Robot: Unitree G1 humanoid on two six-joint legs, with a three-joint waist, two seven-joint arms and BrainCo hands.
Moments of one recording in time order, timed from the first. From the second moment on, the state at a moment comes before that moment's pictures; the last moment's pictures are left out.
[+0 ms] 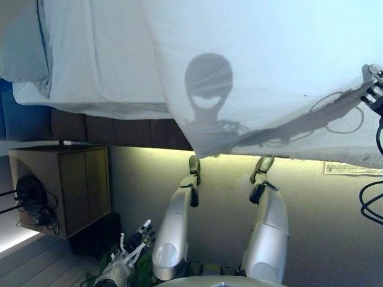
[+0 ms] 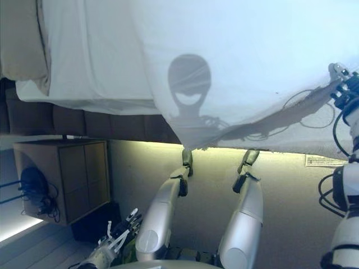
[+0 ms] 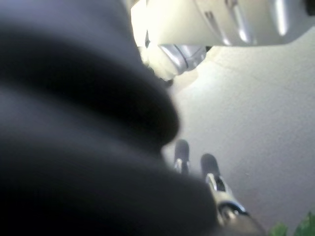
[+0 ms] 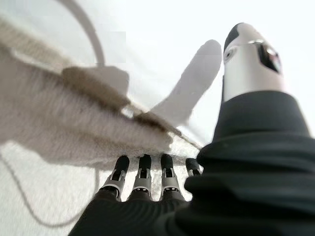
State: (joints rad) left arm 0.01 0.25 -0.21 1.04 -0.90 -0.03 -0.28; right arm -1.16 -0.98 0.29 1.29 1.01 0.24 0.07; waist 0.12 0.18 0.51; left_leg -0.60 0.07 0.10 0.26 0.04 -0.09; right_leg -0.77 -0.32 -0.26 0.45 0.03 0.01
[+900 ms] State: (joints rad) left arm 0.01 0.26 -0.21 1.03 -0.89 -0.05 -0.28; right arm -1.19 -1.00 0.30 1.32 0.97 0.28 0.07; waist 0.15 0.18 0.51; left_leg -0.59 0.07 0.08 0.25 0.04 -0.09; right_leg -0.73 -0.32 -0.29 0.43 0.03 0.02
